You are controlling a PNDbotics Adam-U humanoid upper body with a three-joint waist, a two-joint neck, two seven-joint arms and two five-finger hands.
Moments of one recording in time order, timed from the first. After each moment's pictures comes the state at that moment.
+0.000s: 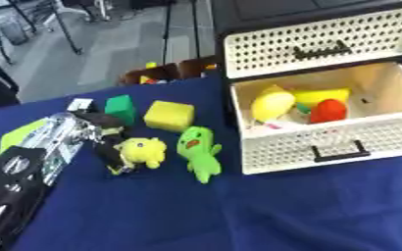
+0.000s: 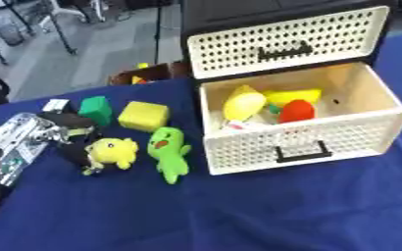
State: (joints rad) left arm -1.04 0.47 -0.29 -0.99 -1.03 -0.07 -0.74; right arm -0.63 -0.73 -0.03 -1.98 0.45 -0.05 -0.63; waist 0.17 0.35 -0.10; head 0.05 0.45
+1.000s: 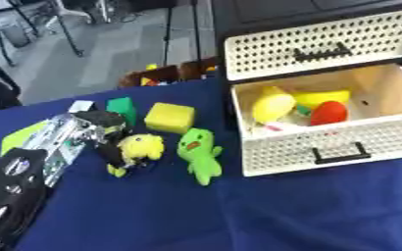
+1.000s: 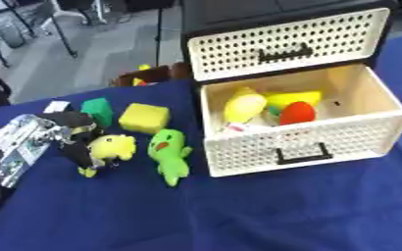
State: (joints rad) left arm -1.04 0.47 -0.29 -1.00 -1.01 -0.04 -0.65; right arm -0.62 -0.72 -0.03 -1.98 0.43 -0.04 -0.62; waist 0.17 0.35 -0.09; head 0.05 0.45
